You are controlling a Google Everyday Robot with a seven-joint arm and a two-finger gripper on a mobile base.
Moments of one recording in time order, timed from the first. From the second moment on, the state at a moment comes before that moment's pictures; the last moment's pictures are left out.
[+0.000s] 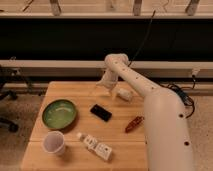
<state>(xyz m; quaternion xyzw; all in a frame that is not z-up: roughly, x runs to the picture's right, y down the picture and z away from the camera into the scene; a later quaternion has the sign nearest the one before) 0.002 0.052 0.916 -0.25 -0.30 -0.41 0.82</state>
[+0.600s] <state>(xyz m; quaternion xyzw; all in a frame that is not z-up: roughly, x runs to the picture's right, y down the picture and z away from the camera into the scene) 0.010 0.102 0.875 -0.14 -0.28 -0.56 0.77</state>
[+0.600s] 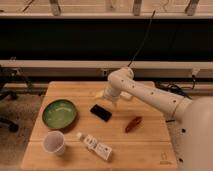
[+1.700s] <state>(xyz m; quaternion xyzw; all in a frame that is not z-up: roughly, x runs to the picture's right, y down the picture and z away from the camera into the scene) -0.010 0.146 0.861 -0.13 -0.24 -0.70 0.66</state>
